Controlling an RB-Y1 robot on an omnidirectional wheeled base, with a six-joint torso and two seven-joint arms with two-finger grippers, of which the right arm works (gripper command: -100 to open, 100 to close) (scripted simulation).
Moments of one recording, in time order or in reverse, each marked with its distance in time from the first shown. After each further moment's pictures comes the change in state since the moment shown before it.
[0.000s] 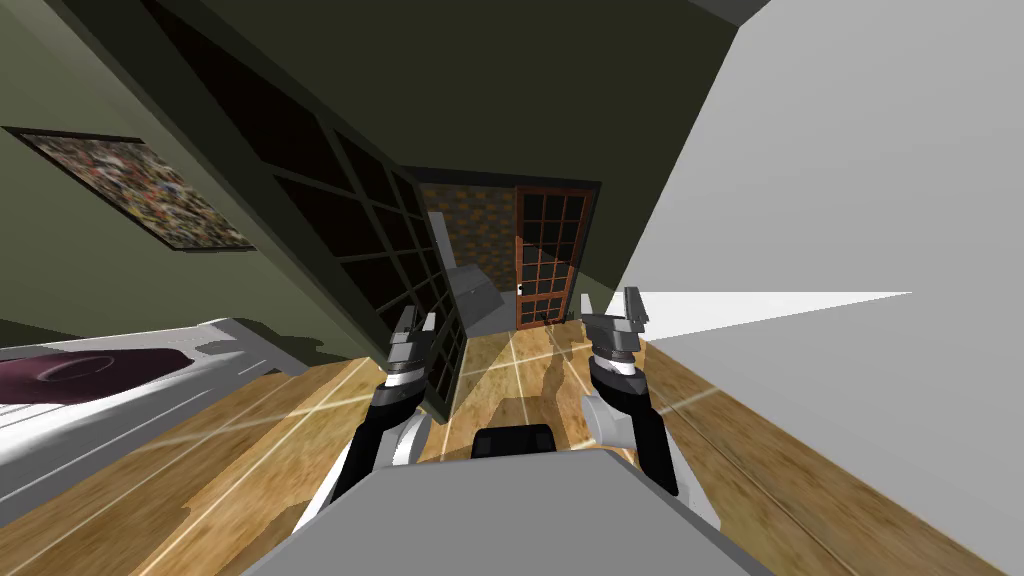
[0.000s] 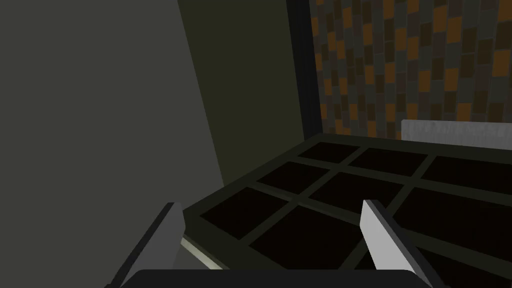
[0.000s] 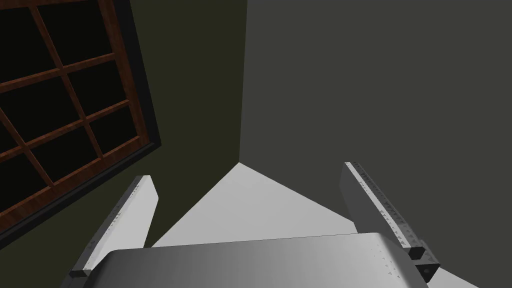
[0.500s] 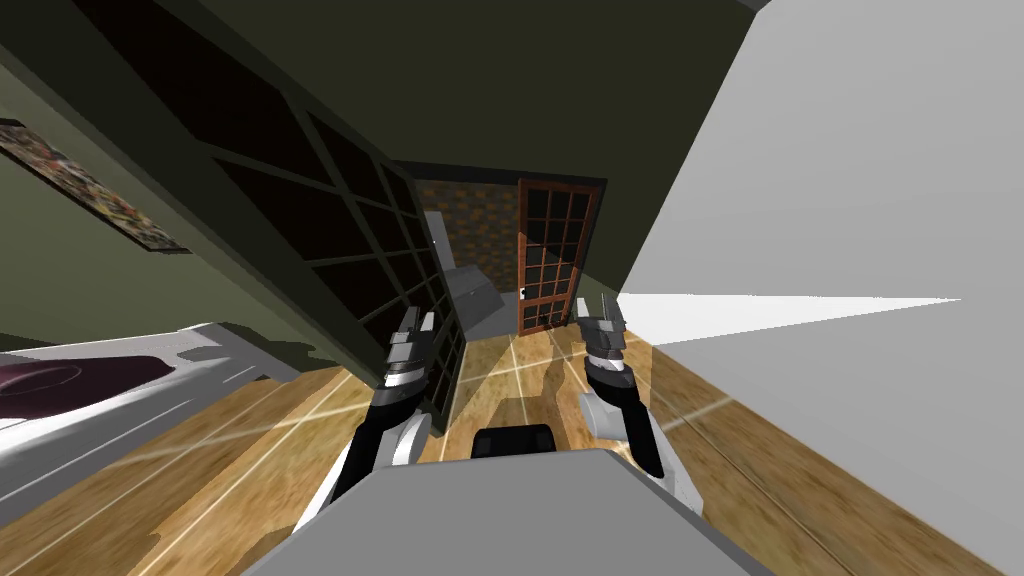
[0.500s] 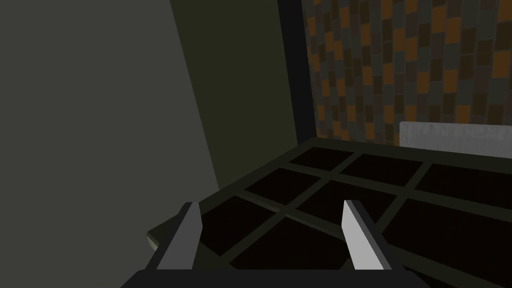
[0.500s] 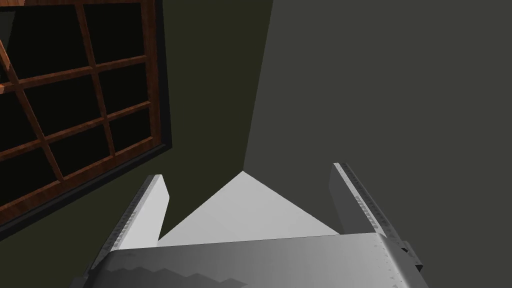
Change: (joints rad) arm -0.033 -0.024 -0.020 0.089 0.018 -0.012 0.062
